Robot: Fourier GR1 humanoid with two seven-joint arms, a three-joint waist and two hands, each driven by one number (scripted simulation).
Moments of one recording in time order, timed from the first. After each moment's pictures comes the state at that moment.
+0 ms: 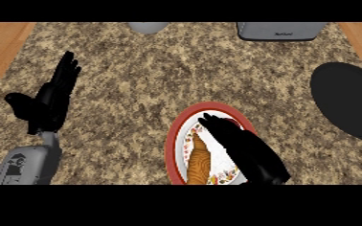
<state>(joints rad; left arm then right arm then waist) -0.21 0.26 0.05 -1.46 0.08 0.09 0.06 -0.08 -0.19 0.50 -1.90 0.57 0.42 0.45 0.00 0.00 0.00</state>
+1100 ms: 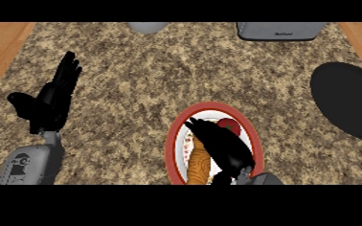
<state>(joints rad) -0.22 0.21 0.10 -1.46 0.03 0.06 0.06 -0.13 -0.05 0.52 -1.61 0.77 0.45 0.37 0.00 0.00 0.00</state>
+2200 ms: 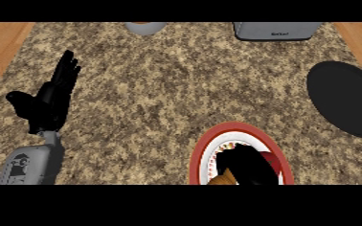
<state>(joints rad) -0.22 0.19 0.11 -1.48 0.00 0.06 0.09 0.06 -0.19 0.55 -1.73 0.95 0.41 0.31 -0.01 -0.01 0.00</state>
